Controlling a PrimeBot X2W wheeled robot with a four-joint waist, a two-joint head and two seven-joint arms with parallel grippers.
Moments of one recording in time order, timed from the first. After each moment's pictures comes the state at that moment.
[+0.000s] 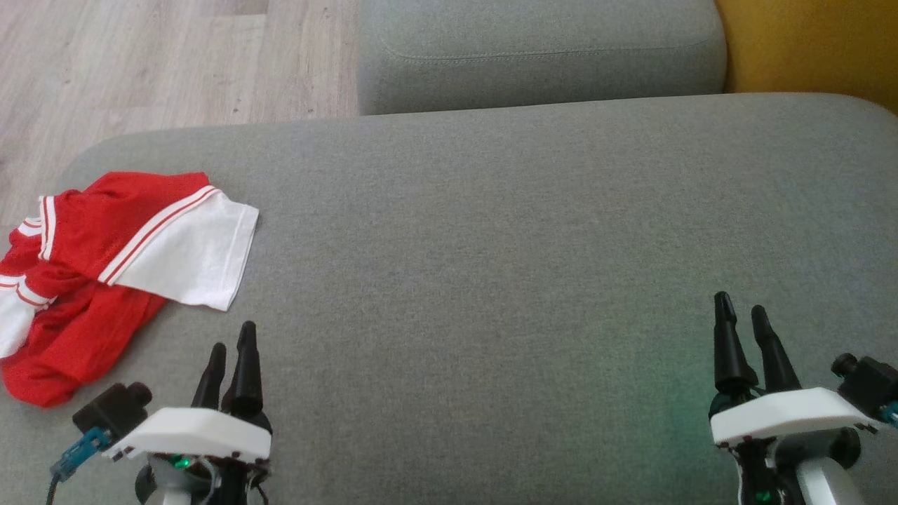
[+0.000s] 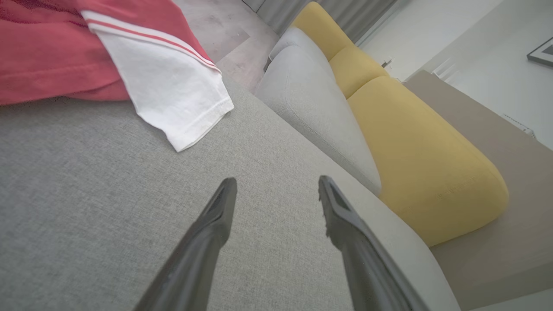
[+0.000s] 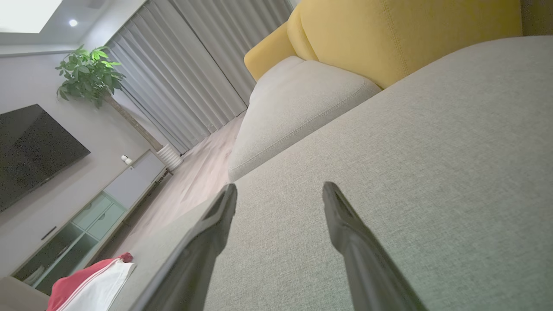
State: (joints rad) left arm 0.00 0.03 -0.06 0.28 -0.77 -0.05 -0.10; right arm -0.01 -0.07 0.02 0.26 0.65 0.13 -0.10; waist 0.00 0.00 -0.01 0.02
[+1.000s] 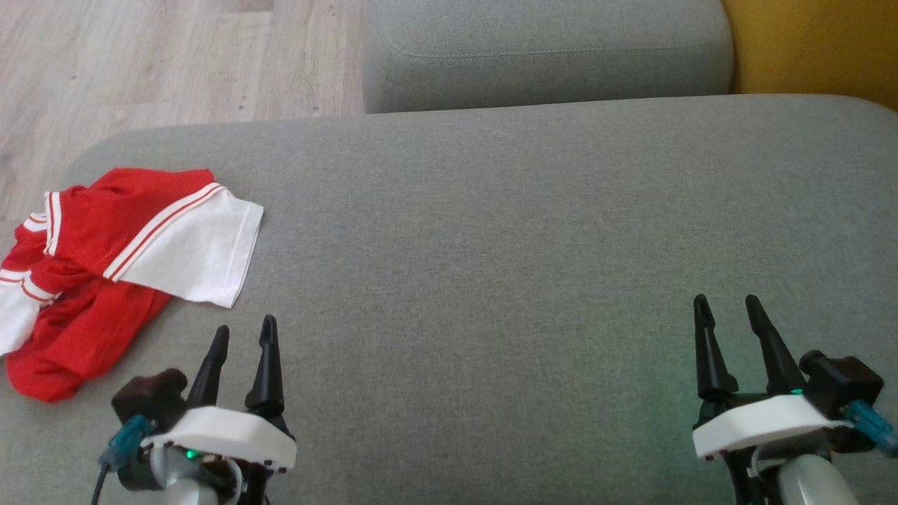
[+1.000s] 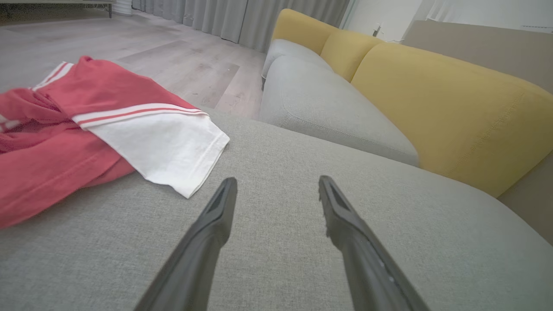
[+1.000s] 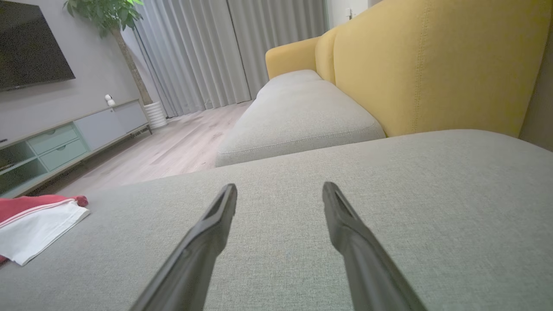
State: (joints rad) left arm 0.00 0.04 -0.09 0.26 -0.39 -0.04 -0.18; right arm -0.01 -0.07 0.02 0.26 0.27 0.13 -0.18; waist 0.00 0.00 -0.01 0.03
